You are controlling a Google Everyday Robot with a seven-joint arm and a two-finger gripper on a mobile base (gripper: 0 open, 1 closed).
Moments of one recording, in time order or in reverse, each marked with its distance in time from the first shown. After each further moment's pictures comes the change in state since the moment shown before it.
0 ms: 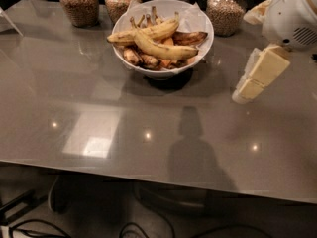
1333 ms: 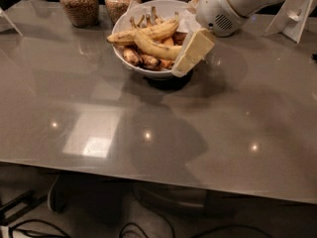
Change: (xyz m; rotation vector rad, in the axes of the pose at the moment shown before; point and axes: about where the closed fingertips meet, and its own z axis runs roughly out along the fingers) arm -0.099 -0.049 0.087 -0.044 -0.221 -0.025
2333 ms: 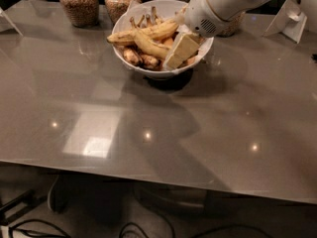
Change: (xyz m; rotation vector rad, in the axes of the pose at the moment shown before) arm 0.005 -0.025 0.045 -0.008 0.020 -0.007
